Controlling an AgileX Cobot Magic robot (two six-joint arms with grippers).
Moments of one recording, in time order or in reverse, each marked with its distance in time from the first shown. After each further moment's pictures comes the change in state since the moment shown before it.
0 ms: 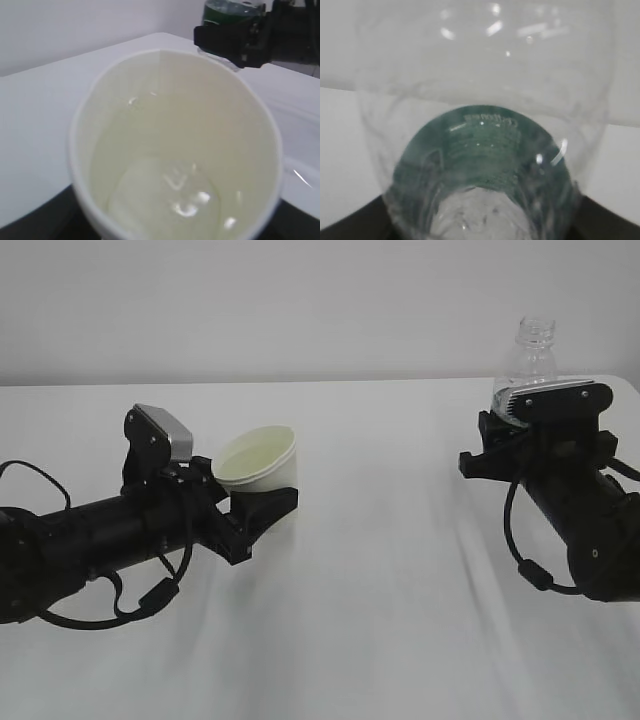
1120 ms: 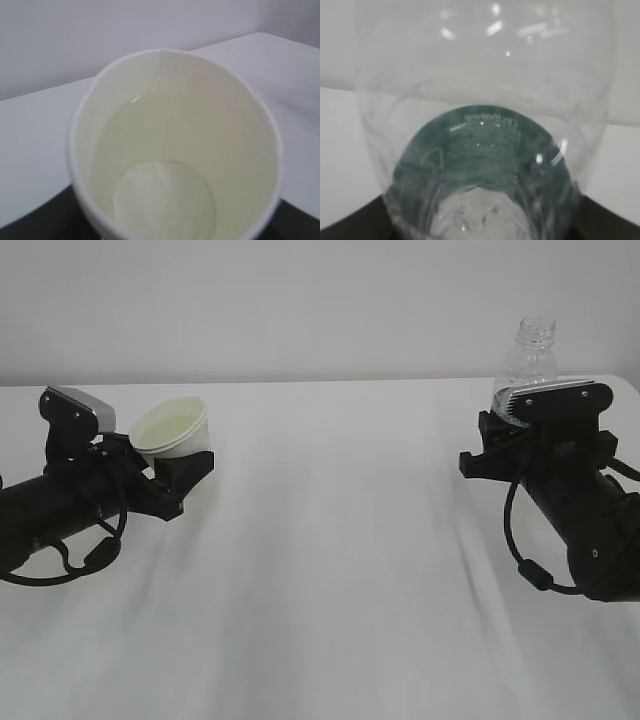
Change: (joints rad) left arm 0.215 0.000 0.000 -0.055 0.018 0.071; right arm 0.000 0.000 0.000 0.000 0.000 0.000
